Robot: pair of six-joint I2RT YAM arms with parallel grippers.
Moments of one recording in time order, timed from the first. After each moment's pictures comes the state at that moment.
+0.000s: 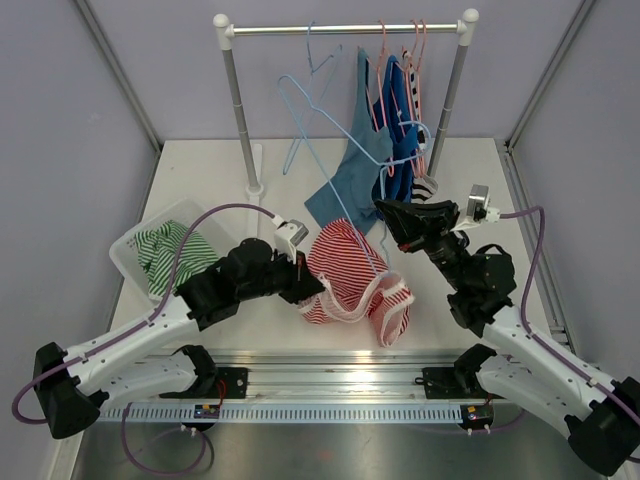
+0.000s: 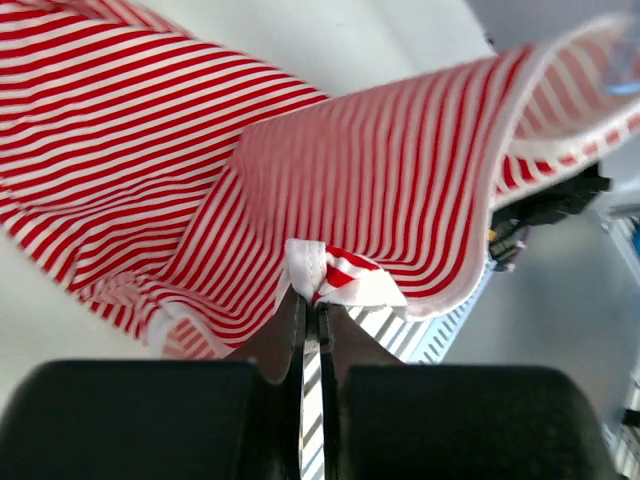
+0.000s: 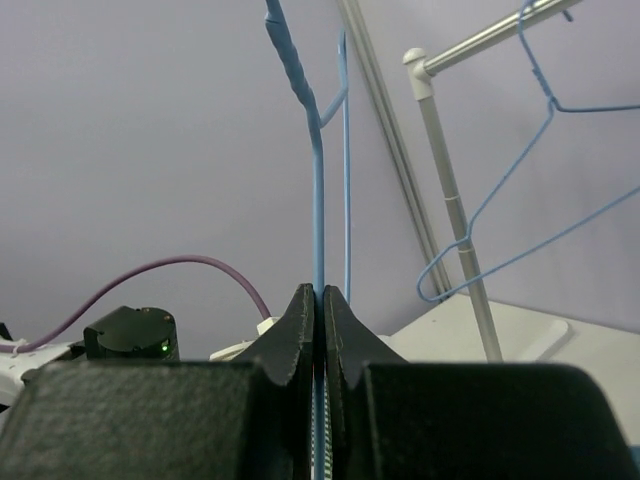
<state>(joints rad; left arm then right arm) -0.90 0.93 0.76 -0.28 0.21 -0.53 0.63 0.84 0.57 0.91 -0.19 0.56</state>
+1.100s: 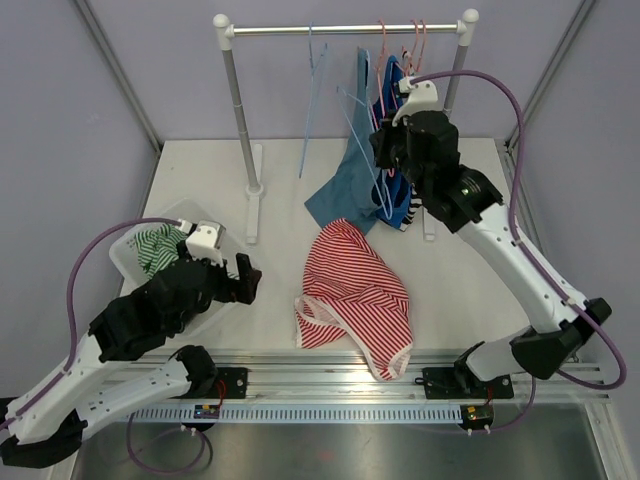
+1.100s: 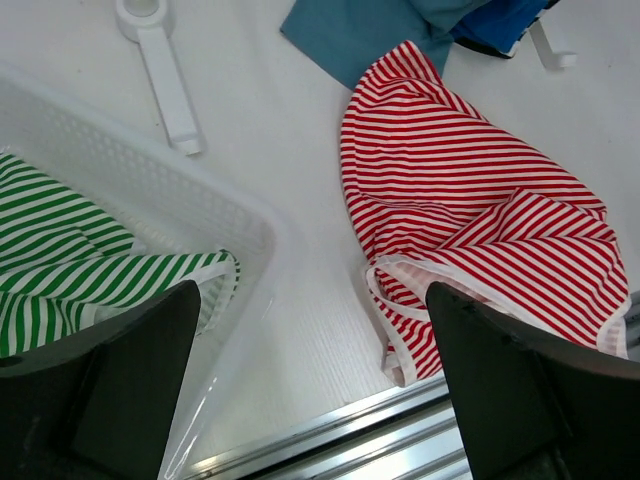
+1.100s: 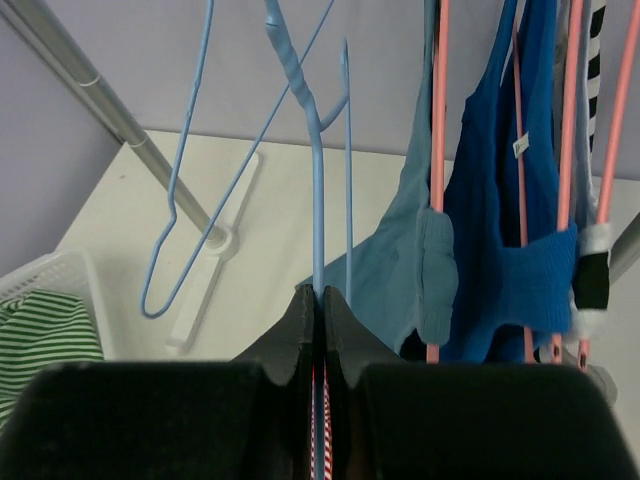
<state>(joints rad) -0.93 0.61 0.97 -0.87 -0.46 -0.42 0.63 1.40 1.66 -0.43 0.29 0.25</state>
